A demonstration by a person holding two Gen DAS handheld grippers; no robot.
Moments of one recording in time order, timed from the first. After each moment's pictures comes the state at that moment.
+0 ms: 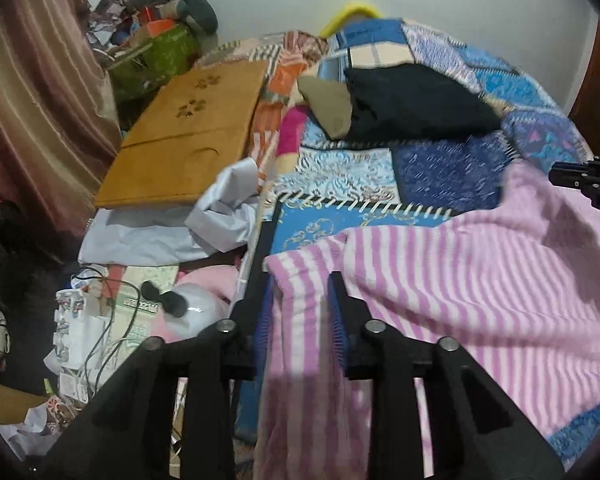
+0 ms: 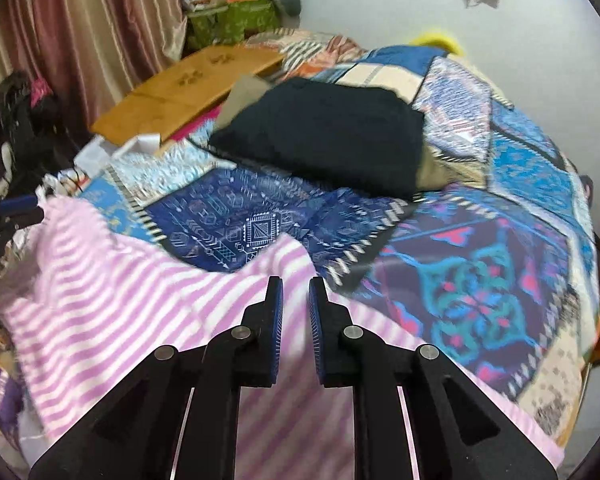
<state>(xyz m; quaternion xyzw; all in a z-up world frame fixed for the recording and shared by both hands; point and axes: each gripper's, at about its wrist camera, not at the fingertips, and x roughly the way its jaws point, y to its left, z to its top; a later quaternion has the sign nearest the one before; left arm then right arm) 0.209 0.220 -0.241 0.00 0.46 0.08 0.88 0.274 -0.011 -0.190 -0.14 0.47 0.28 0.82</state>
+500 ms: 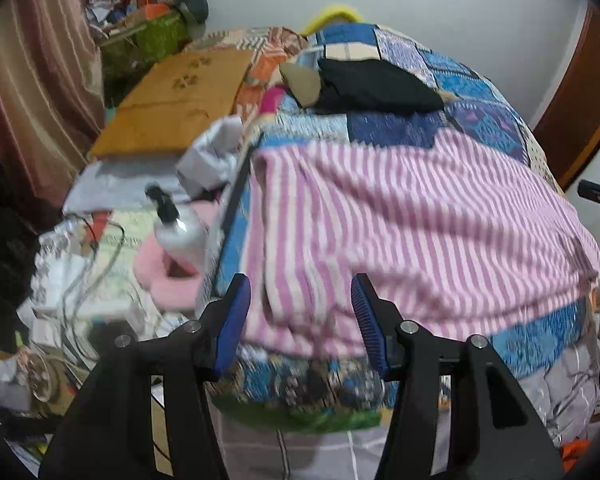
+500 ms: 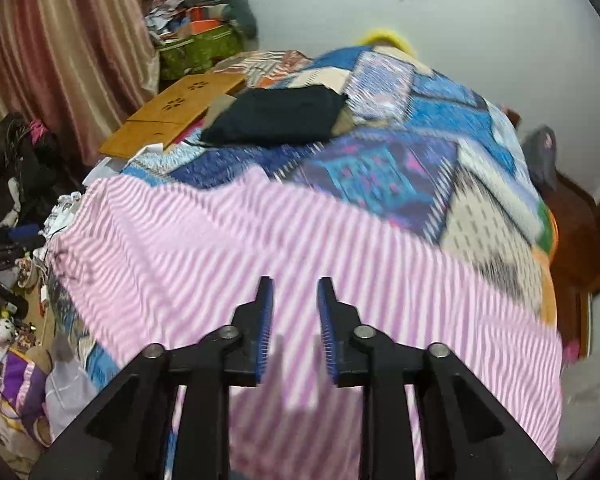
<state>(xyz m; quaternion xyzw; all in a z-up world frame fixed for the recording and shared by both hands) 0.095 0.210 -0.244 -0.06 0.47 0.03 0.88 0.157 -0.133 -0.148 -0.07 0.47 0.23 0.85</state>
